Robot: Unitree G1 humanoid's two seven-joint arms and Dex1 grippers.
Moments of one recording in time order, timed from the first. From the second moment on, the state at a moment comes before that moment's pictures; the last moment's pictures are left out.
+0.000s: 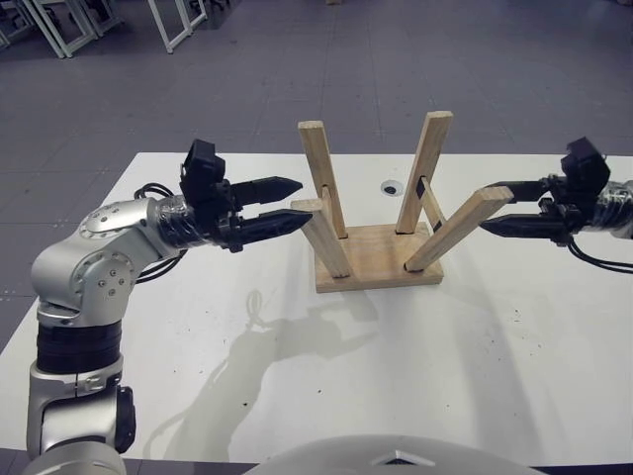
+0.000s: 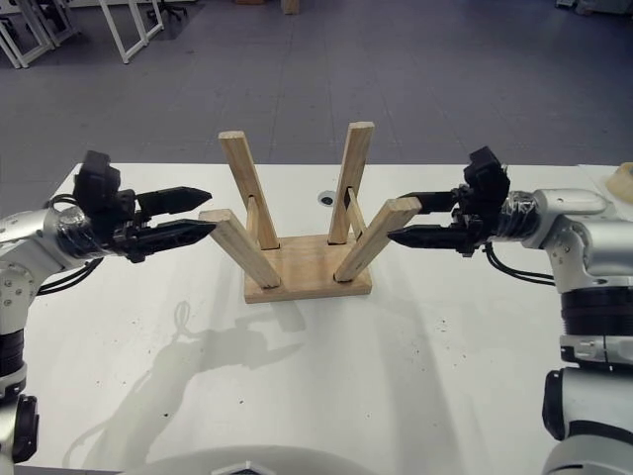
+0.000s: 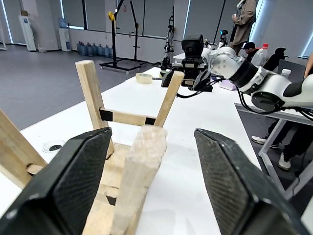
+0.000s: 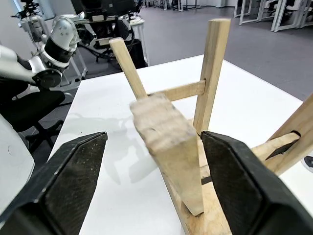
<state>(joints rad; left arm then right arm) -0.38 0.75 0.11 -0.21 -0.87 0.71 -1.05 -0.63 -0.88 0.03 0.31 0.62 0.53 1.55</state>
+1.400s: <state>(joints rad) -0.46 0.69 0.11 0.05 -0.99 1.02 -1.24 -0.75 -0.72 -0.14 0.46 0.97 1.26 1.25</state>
